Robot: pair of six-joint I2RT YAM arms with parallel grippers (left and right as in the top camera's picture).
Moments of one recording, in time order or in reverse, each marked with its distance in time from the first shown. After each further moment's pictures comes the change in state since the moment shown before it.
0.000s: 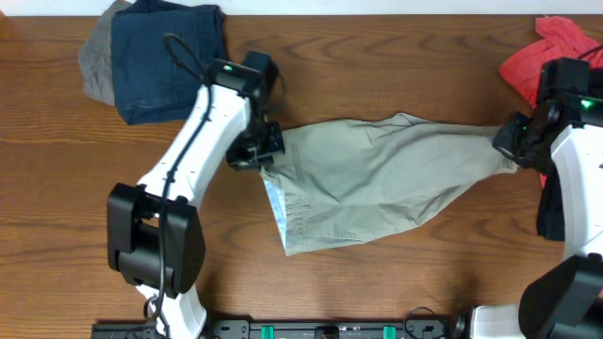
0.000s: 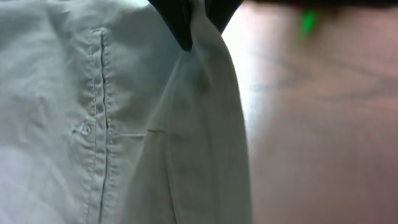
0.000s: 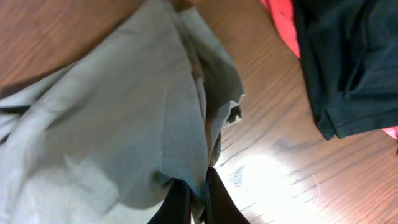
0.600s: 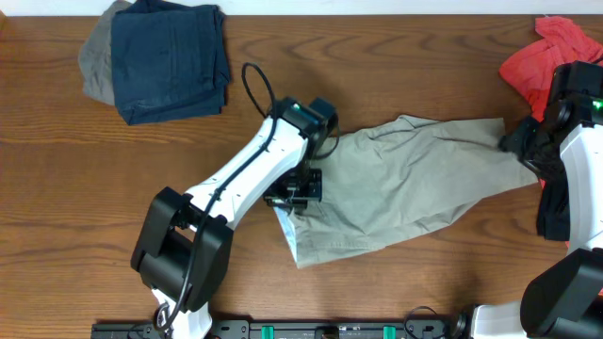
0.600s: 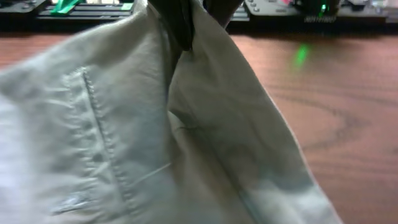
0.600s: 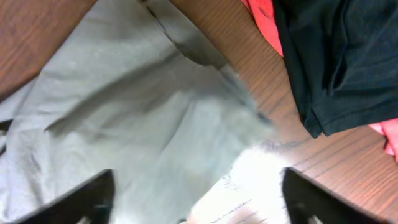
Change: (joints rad) left arm -0.248 0.000 -0.139 -0.021 0.003 -0.027; right arm -0.038 0.008 0.000 -0.009 0.007 -0.006
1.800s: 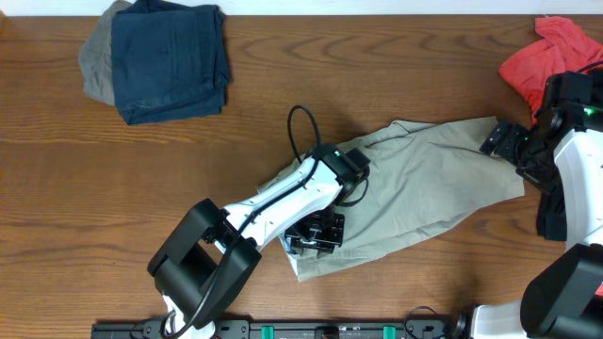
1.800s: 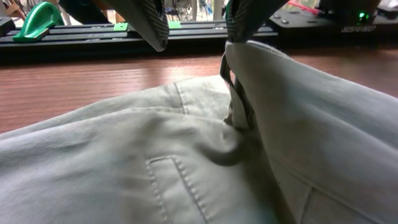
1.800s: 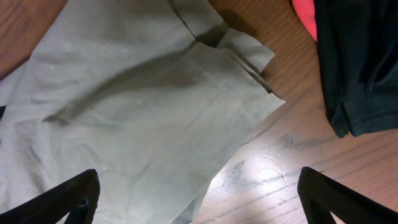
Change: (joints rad) left arm -0.214 0.000 -0.136 0.062 0.089 -0.056; right arm -0.002 0.000 -0.075 0.047 -0.076 -0.064
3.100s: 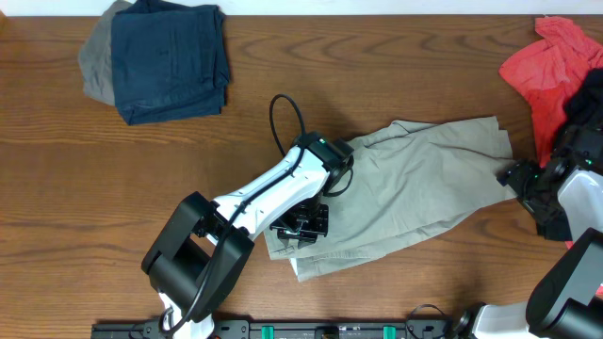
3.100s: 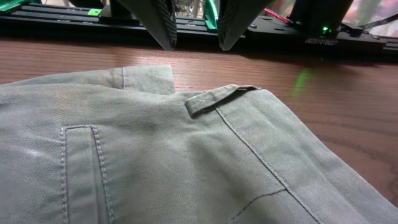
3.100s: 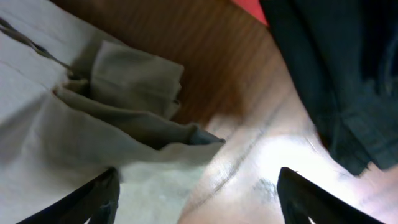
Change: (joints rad) left arm 0.080 0.000 0.000 -0.045 -0.095 0.001; right arm -0.207 0.000 -0.368 0.425 -0.060 0.019
